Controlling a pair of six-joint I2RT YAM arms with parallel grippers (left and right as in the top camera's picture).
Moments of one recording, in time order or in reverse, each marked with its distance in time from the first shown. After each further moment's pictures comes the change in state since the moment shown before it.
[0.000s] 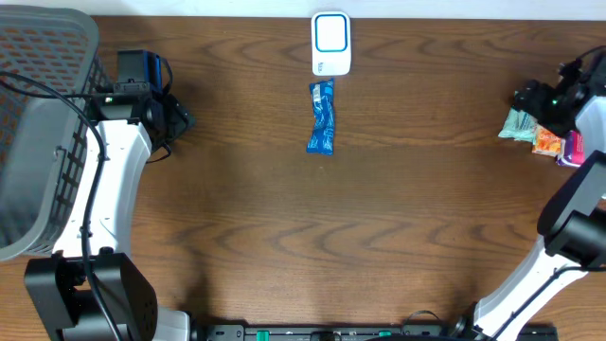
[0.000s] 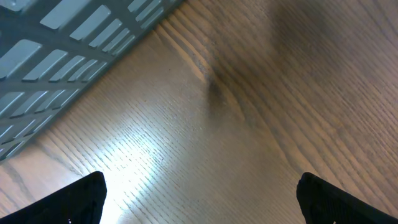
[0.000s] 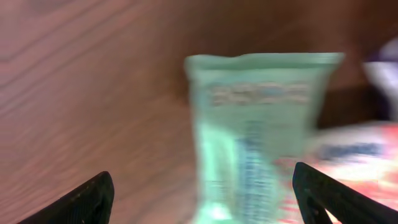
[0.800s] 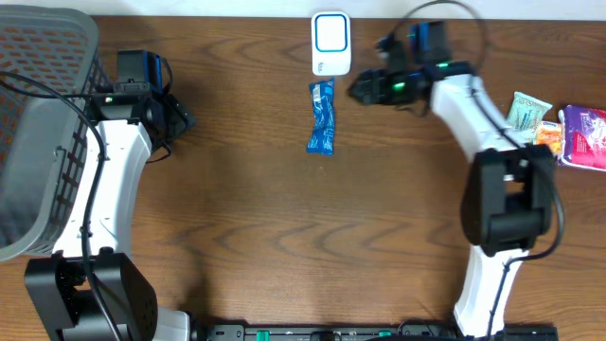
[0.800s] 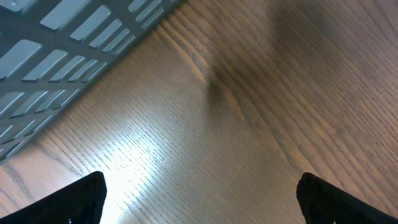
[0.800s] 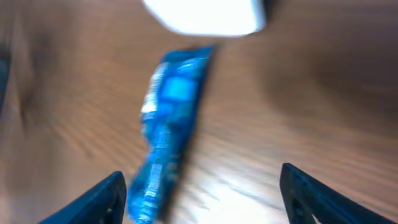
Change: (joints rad) left arm 0.000 0.000 0.000 0.000 0.000 0.000; right arm 0.633 -0.003 0.000 0.064 -0.230 0.011
